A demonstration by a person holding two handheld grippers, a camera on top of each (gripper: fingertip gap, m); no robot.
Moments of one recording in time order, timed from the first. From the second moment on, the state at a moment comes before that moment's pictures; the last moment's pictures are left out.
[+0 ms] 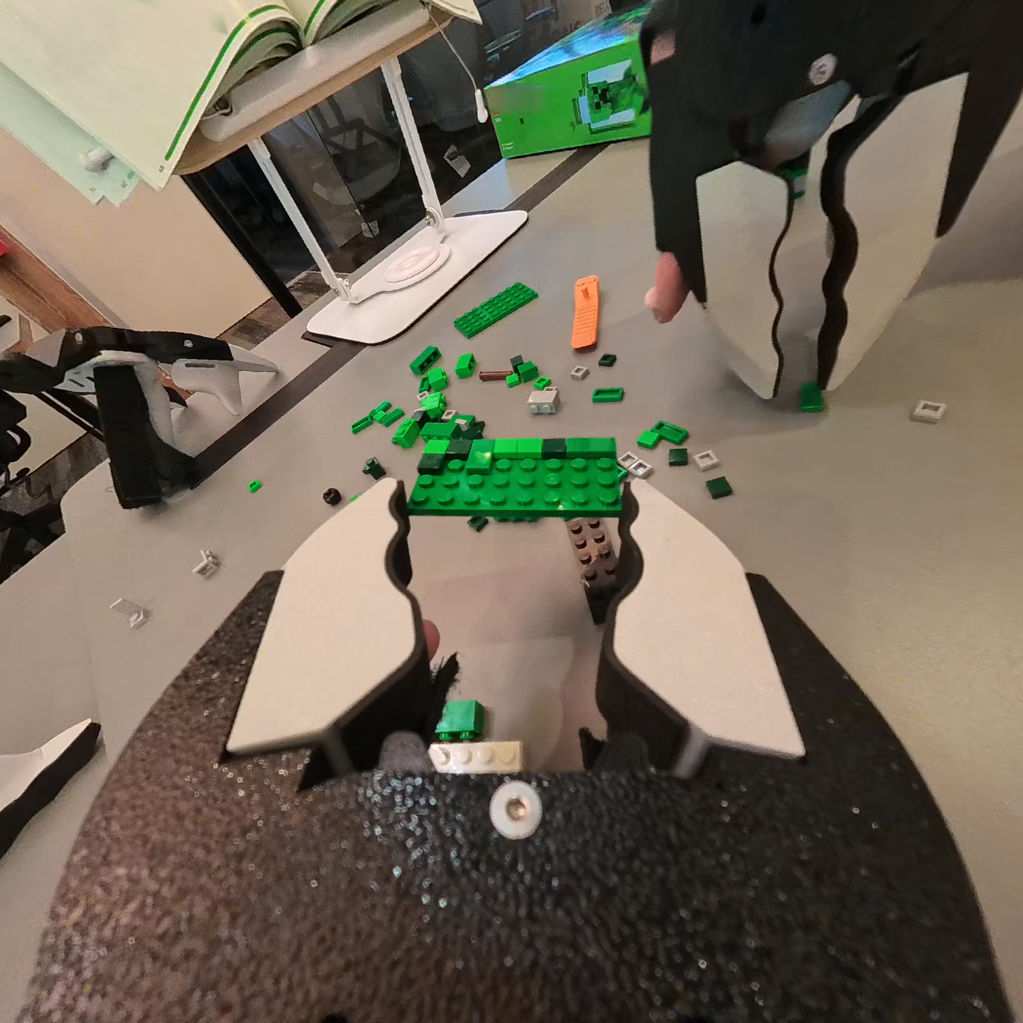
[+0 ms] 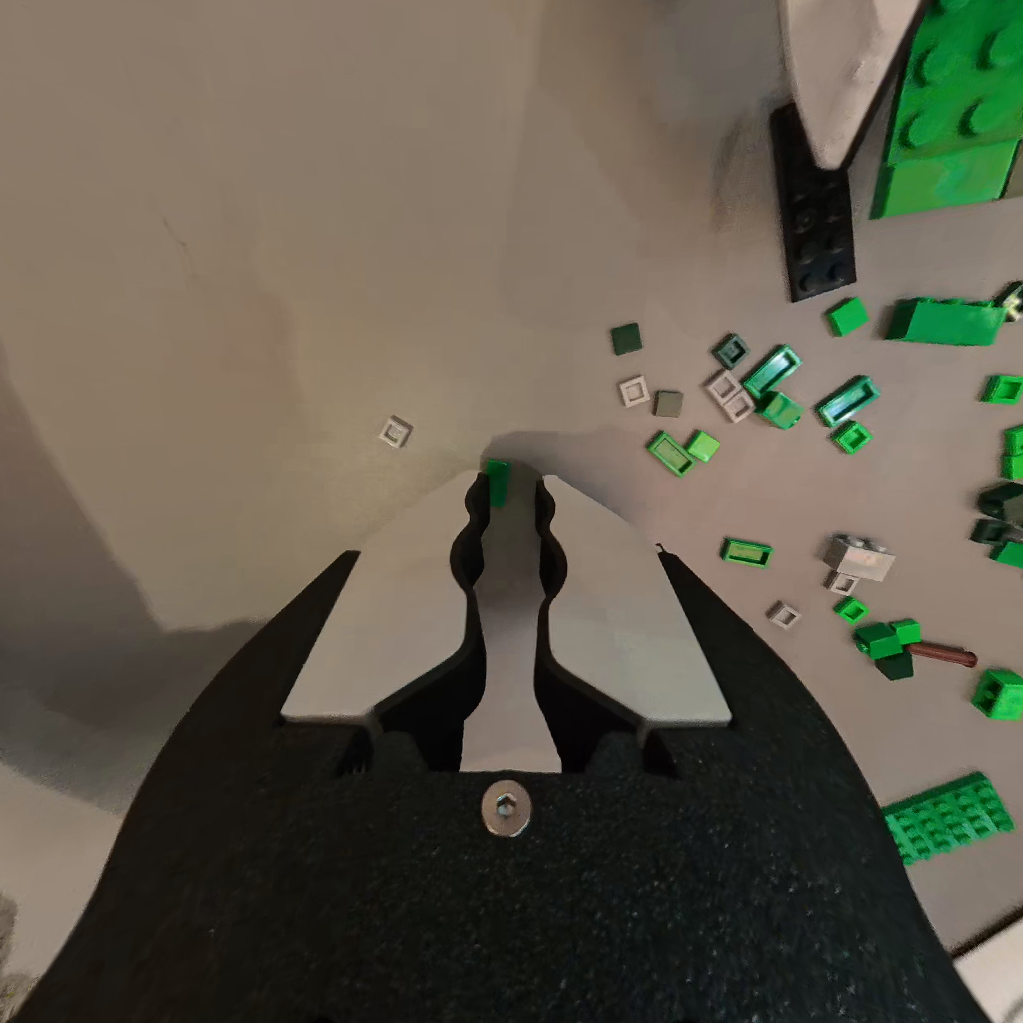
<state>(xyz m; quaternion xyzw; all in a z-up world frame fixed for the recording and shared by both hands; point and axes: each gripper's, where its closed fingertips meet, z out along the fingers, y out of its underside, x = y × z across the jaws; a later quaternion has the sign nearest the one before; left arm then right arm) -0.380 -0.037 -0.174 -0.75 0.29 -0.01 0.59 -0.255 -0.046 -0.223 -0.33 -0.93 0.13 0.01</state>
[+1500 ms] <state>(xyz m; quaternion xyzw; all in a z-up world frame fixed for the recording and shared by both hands) -0.288 -0.060 -0.182 -0.73 0.39 -0.10 0.55 -0.310 -0.057 -0.171 -0.35 -0.90 0.18 0.18</state>
